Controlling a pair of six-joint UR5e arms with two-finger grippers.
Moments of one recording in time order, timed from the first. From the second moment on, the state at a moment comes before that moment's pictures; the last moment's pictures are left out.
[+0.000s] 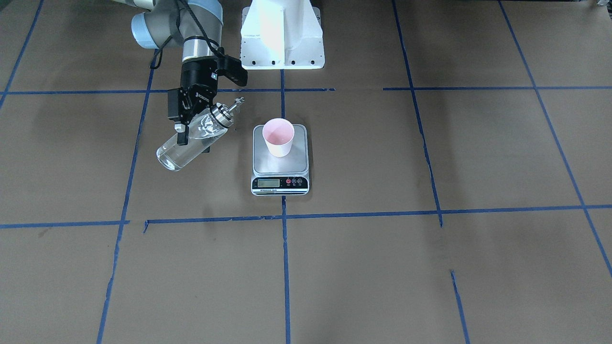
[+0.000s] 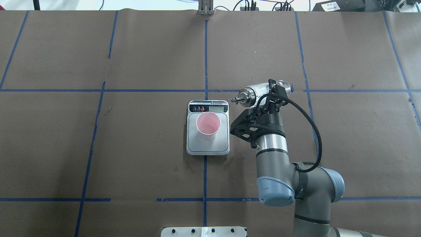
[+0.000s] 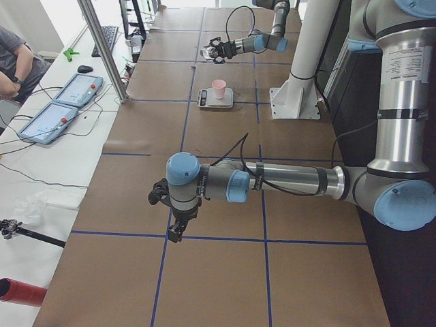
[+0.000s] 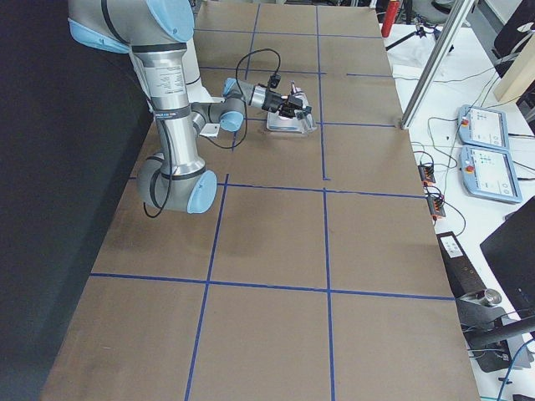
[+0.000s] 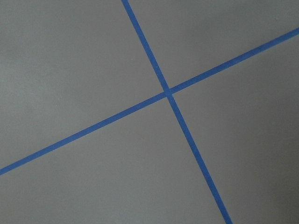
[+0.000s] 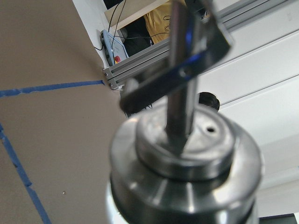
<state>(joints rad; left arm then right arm) -1.56 -1.53 -1.66 -1.64 -2.26 0.35 0.23 -1.21 1.80 -1.22 0.41 0.20</state>
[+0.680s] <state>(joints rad) -1.56 -1.55 -1.64 -1.64 -2.26 0.35 0.21 -1.17 1.70 -1.22 0.33 0.02</state>
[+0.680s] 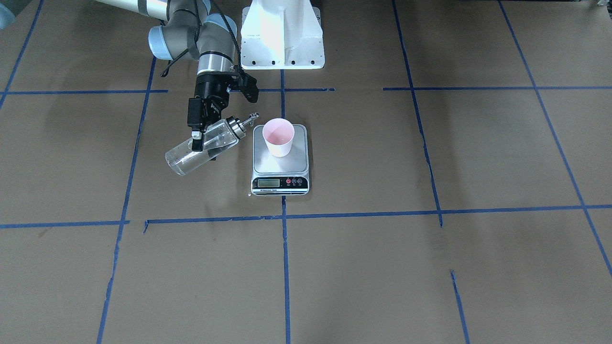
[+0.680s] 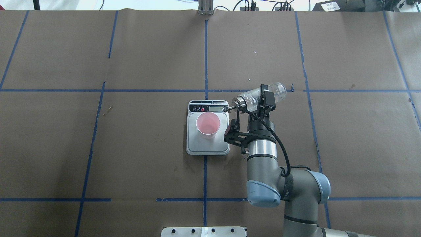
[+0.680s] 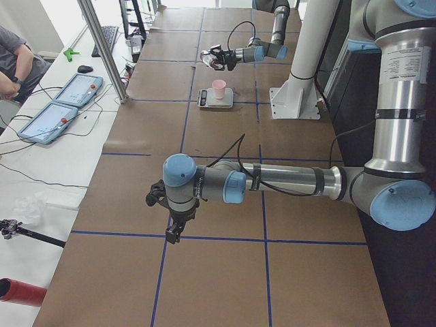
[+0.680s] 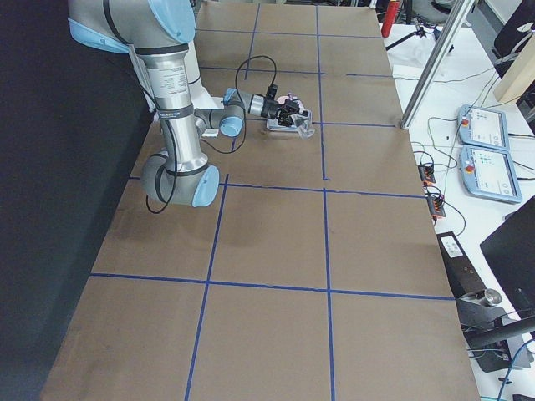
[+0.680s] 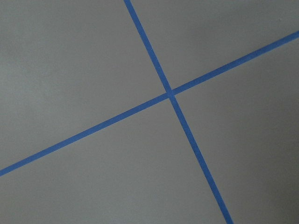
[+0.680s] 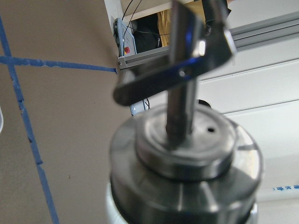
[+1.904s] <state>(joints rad) -1.56 -1.57 -1.61 -1.64 -2.26 0.34 0.21 -1.12 1.68 -1.29 0.19 -0.41</state>
